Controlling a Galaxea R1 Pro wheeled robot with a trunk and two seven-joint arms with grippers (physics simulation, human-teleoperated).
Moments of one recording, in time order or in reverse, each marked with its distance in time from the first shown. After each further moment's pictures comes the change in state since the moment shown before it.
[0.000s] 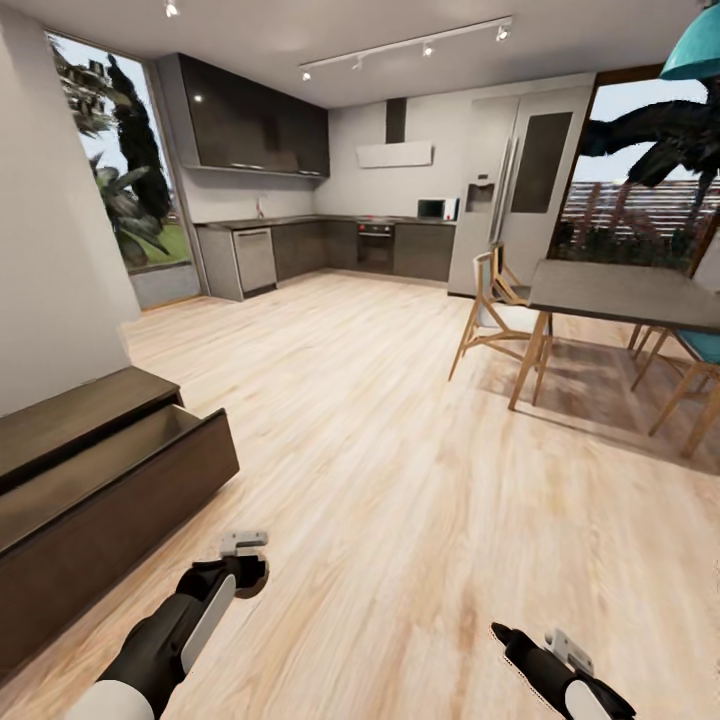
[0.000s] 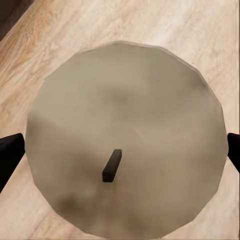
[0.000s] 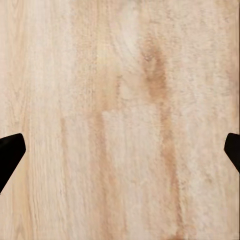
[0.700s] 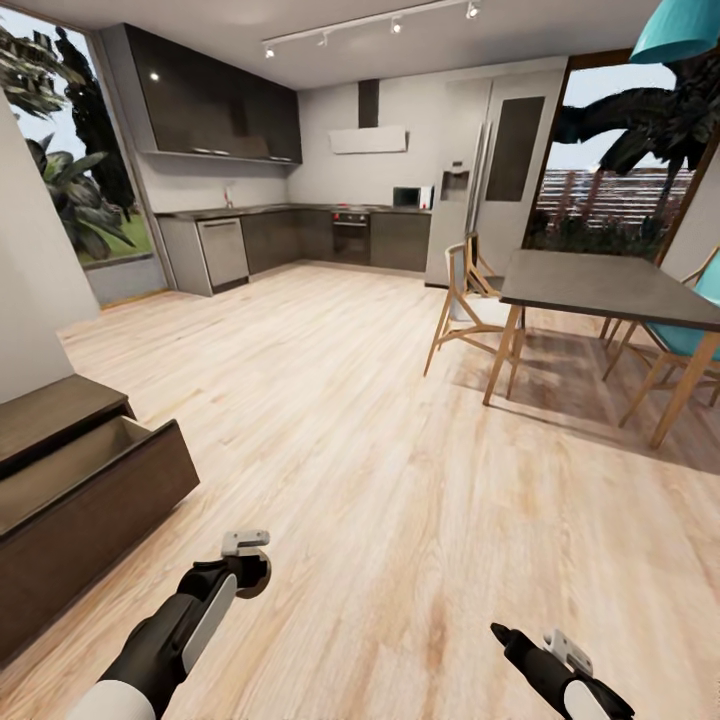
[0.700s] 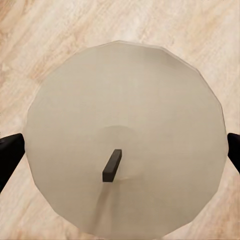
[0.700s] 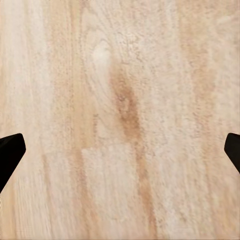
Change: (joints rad) left arm 0.000 -0.004 0.000 -0.002 0.008 0.000 -0.001; right arm 0.000 0.001 0.004 0.001 0.001 0.000 -0.001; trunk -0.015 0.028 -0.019
